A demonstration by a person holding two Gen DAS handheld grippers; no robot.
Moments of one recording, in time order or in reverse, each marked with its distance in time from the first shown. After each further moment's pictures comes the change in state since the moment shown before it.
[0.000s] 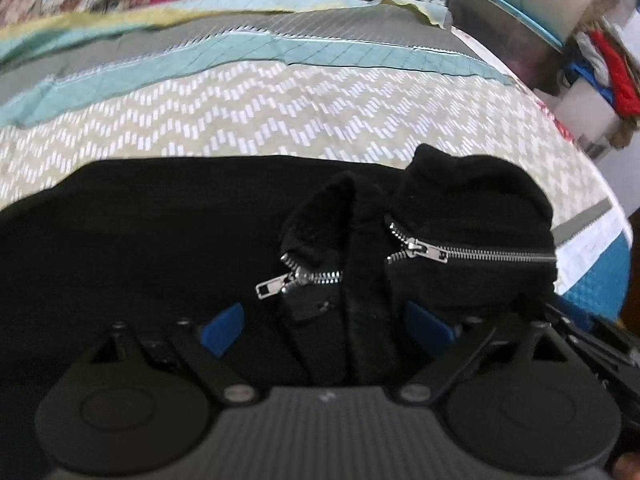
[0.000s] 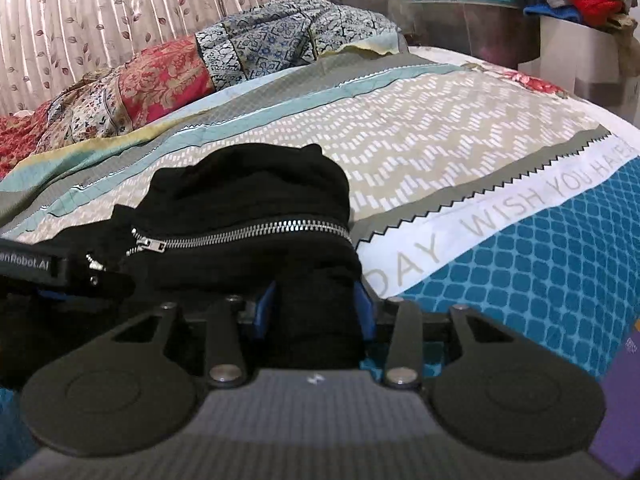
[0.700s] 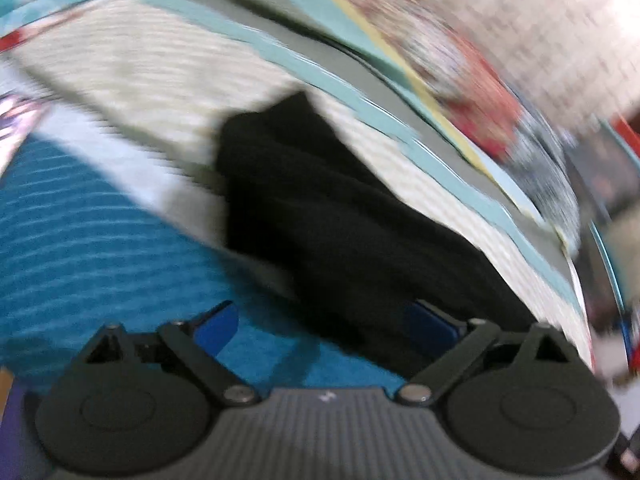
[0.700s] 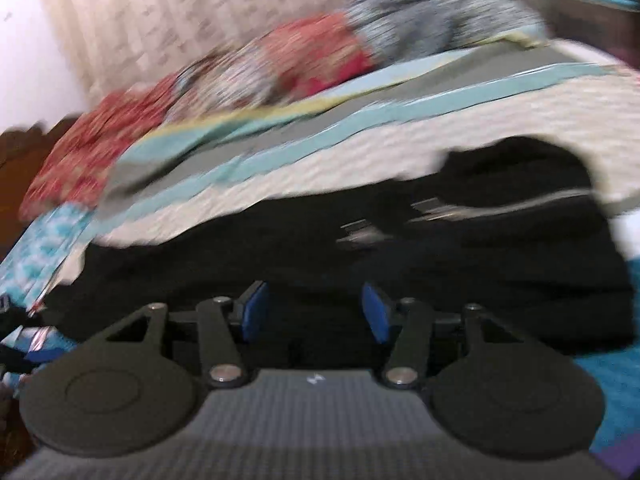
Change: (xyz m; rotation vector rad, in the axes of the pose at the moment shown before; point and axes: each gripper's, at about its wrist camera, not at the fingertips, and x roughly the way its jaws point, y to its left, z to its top) left arm -0.217 0.291 -0.177 -0.711 -0.337 0.102; right arm -0.022 0.154 -0.010 -0.067 0.105 0.357
